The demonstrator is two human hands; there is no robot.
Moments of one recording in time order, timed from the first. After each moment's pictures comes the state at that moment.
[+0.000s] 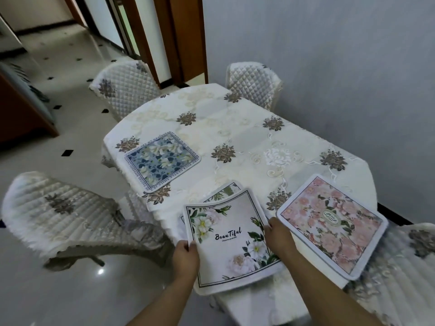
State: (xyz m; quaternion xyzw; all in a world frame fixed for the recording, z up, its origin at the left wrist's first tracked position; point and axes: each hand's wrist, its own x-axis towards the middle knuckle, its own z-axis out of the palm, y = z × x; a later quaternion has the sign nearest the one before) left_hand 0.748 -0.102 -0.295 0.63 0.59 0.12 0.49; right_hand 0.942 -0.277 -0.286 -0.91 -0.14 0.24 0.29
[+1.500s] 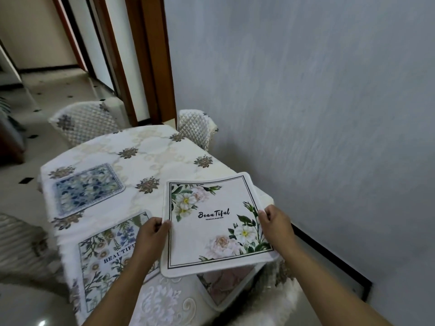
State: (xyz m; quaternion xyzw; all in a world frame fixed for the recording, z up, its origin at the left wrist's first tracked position) left_hand 0.974 -0.332 -0.155 0.72 0.44 0.22 0.49; right_hand 1.193 -0.567 -0.147 -0.90 -0.21 0.05 0.37
